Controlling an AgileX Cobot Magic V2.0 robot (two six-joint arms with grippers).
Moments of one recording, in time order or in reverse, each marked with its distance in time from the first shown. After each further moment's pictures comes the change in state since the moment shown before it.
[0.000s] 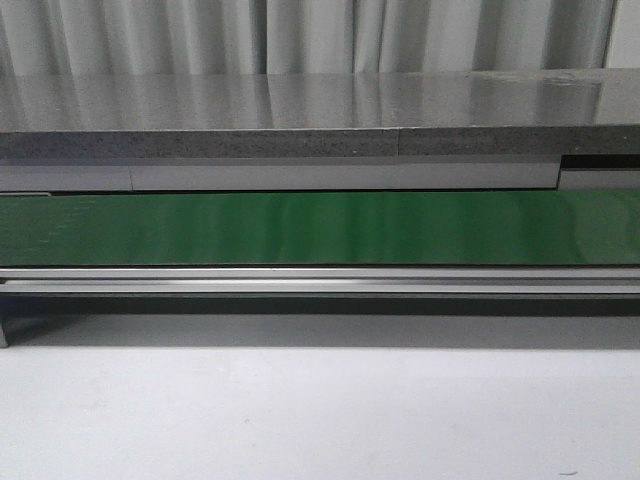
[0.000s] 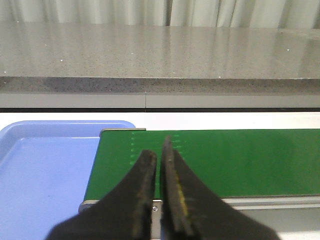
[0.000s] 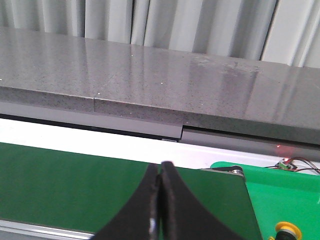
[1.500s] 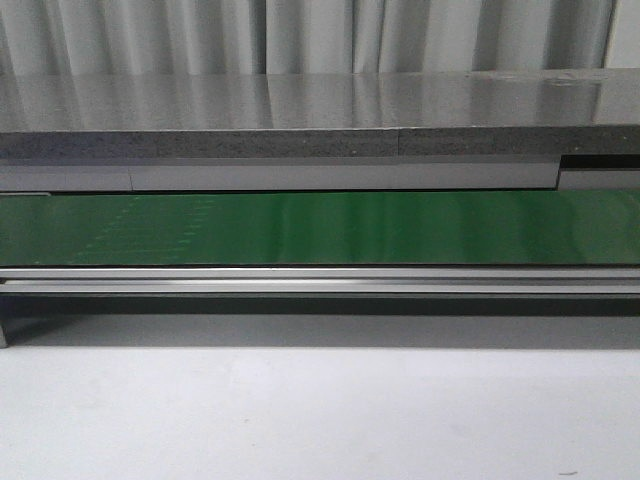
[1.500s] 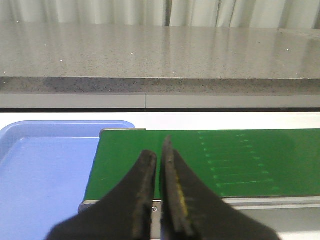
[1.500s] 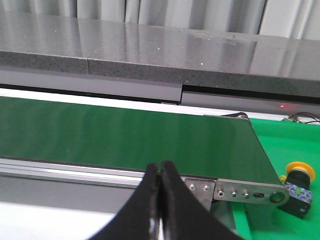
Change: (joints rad) left arm 0.000 0.000 0.000 0.000 0.000 0.000; right arm 0.000 -0.283 0.358 -0.109 -0.075 0.142
